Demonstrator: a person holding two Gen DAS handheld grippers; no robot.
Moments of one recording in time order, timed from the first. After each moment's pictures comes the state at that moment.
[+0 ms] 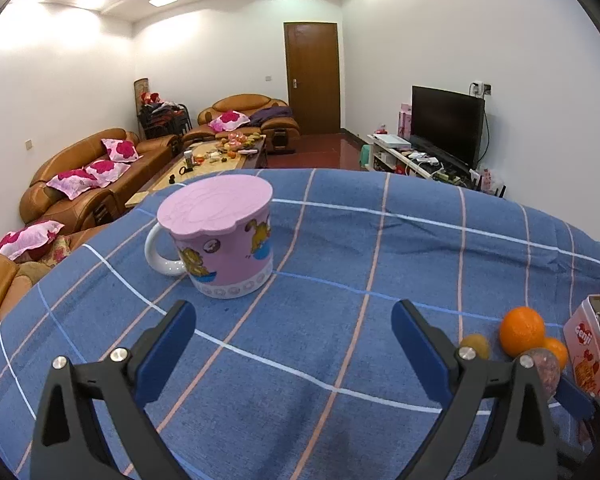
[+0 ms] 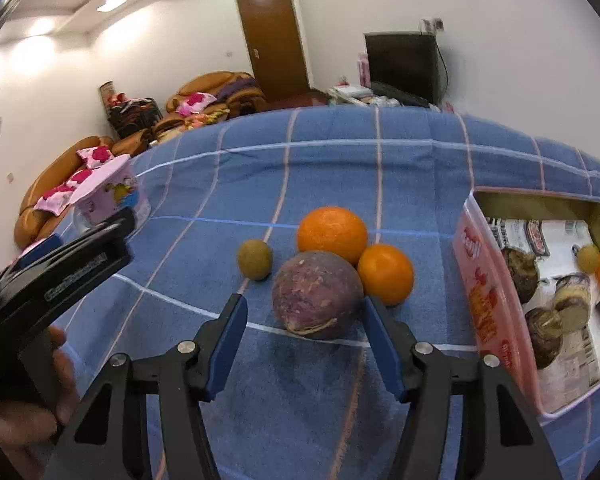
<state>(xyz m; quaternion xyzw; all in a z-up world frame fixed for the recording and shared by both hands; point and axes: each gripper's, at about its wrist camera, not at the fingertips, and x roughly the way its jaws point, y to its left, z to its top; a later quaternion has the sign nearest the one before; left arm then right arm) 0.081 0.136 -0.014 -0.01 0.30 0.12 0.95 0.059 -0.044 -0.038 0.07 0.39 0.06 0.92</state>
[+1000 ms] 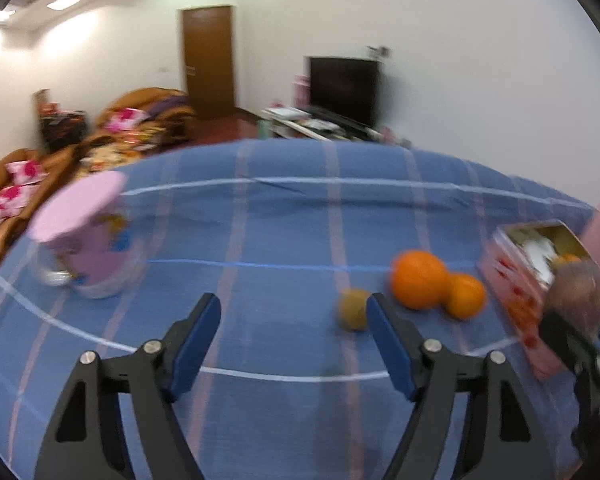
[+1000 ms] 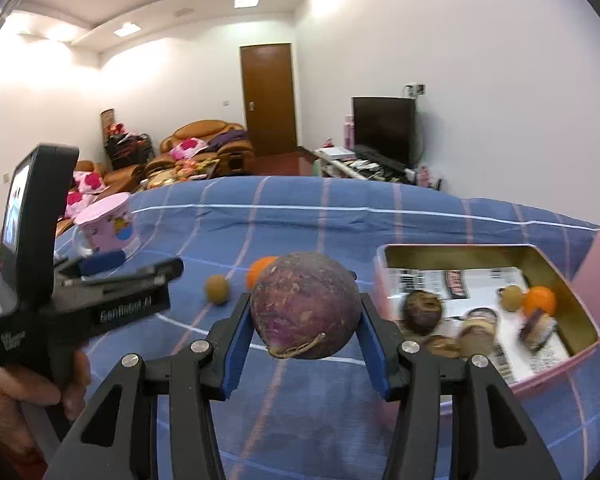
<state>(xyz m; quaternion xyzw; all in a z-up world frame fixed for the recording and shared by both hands) 0.085 0.080 -0.025 0.02 0.35 -0.09 0.93 -0.003 -0.100 0.001 0.03 0.27 0.03 0.96</state>
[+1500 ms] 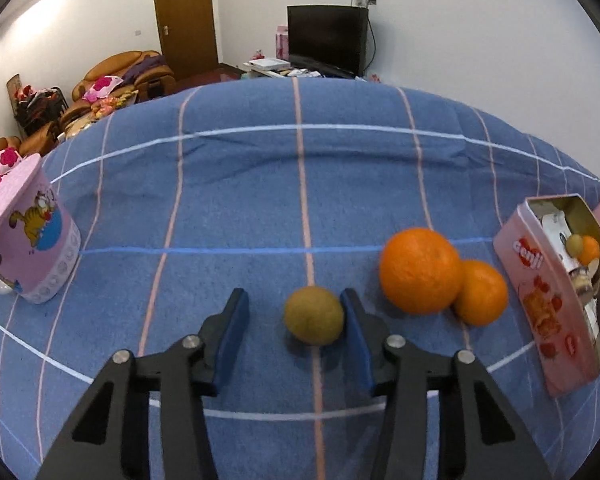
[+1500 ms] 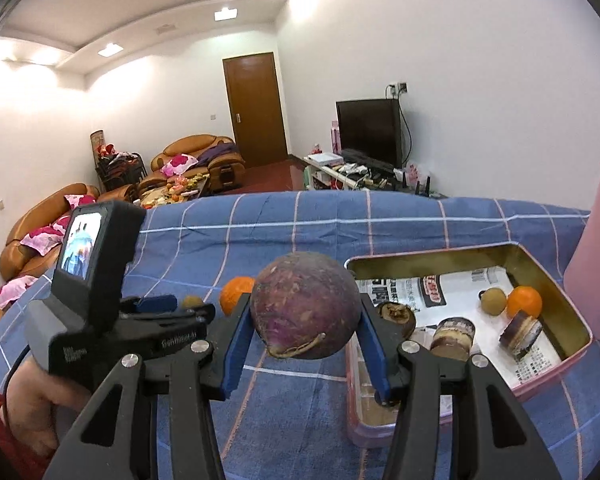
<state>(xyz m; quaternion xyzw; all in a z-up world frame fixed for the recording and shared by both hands) 0.135 0.048 -0.049 0.04 0.43 -0.09 0.90 0.005 -0.117 0.005 0.05 0.27 0.03 0.96</state>
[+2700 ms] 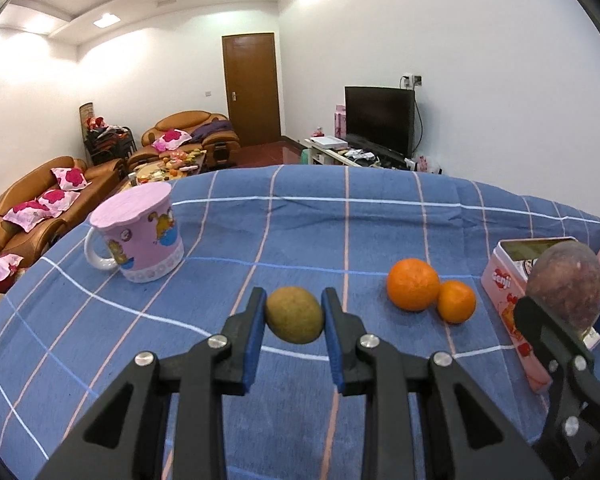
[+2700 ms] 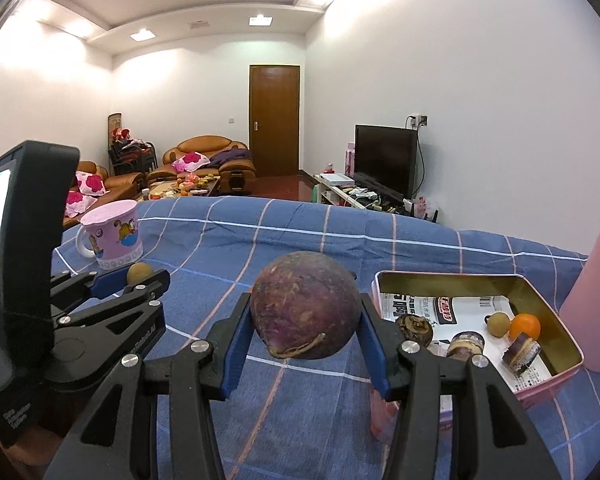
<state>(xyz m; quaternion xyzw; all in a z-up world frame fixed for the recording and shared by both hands) 0.034 0.064 -0.009 0.02 0.29 0.02 0.96 -0.015 -0.080 0.002 -0.02 0.22 0.04 0.97</state>
